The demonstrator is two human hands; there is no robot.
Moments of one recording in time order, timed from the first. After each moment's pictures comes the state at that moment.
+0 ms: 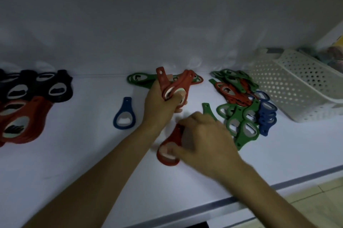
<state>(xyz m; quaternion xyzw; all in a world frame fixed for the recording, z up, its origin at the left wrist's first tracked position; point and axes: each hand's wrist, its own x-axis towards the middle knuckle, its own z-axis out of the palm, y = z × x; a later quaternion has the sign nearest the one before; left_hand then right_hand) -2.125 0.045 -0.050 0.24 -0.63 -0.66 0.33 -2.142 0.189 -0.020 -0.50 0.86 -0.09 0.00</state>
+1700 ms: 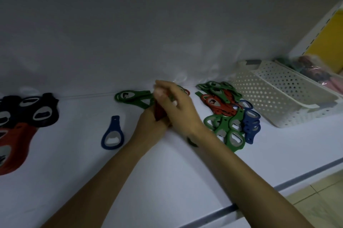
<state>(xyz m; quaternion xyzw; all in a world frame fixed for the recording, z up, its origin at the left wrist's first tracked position) -2.126 0.043 -0.055 0.16 -0.70 -0.65 0.25 -2.193 0.119 -0.014 -0.46 0.71 -0.53 0.08</state>
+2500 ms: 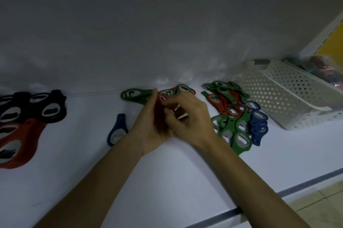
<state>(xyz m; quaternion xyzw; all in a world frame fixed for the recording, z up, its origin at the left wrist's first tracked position) -2.113 0.041 -0.029 0.12 -0.25 -0.96 0.07 -2.201 0.135 -0.029 -0.58 0.65 -0.45 -0.19</state>
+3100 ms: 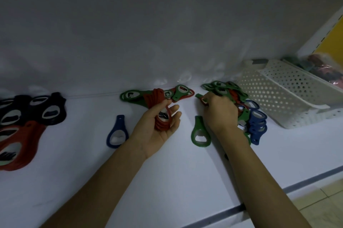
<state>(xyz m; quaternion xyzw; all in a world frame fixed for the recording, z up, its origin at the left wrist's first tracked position) -2.114 0.048 -0.035 0.19 -0.24 -0.94 0.13 -2.264 0.159 -0.035 -0.32 0.92 -0.12 -0.17</state>
